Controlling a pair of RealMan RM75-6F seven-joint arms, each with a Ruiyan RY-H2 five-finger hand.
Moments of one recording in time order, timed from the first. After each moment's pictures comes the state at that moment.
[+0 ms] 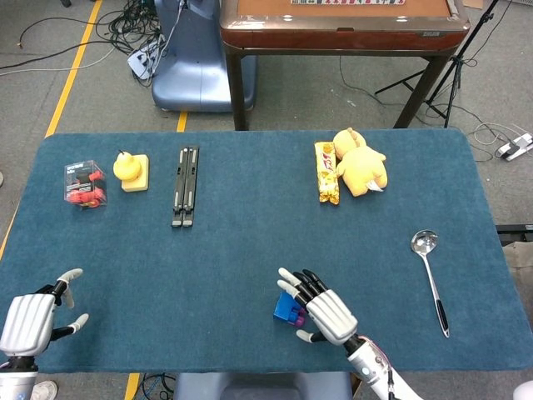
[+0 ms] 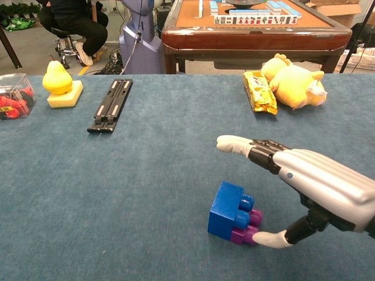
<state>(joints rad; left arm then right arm) -0.05 -1.16 -0.01 -1.77 1.54 1.53 0.24 0.38 -1.65 -0.09 -1.57 -1.66 1.22 -0.14</state>
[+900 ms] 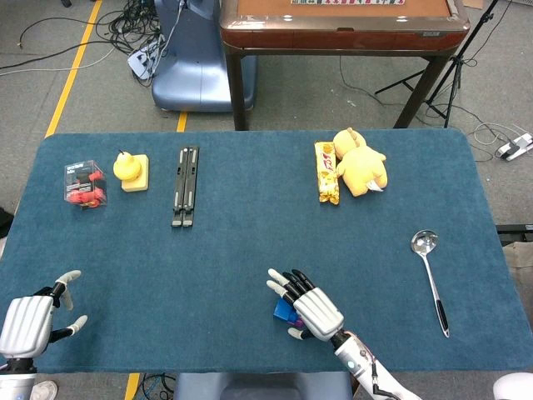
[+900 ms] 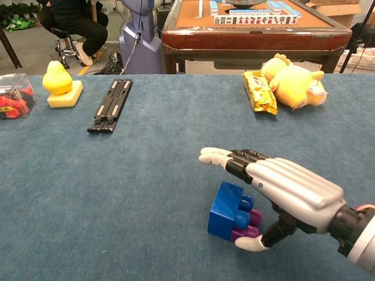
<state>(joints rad) -0.04 -1.16 -0.01 -1.76 1.54 1.54 0.23 0.41 -1.73 -0.06 -1.49 -1.62 1.15 -0.18</state>
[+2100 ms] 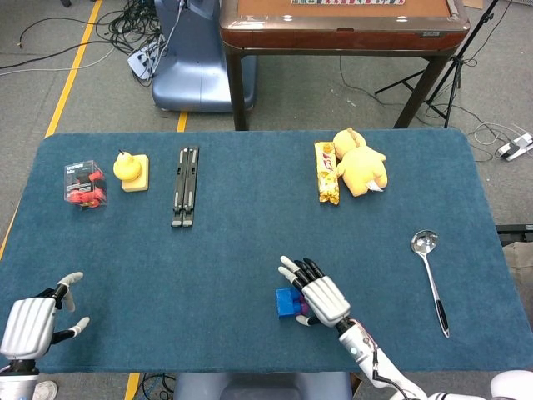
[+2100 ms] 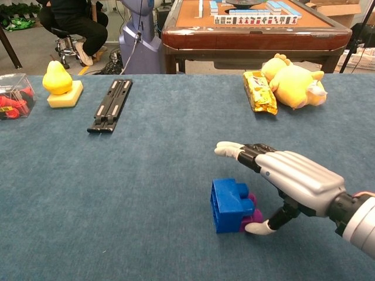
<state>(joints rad) -0.03 -1.17 -0.01 -1.76 1.54 1.54 0.23 0.43 -1.74 -0.01 -1.41 -1.55 1.12 -0.18</state>
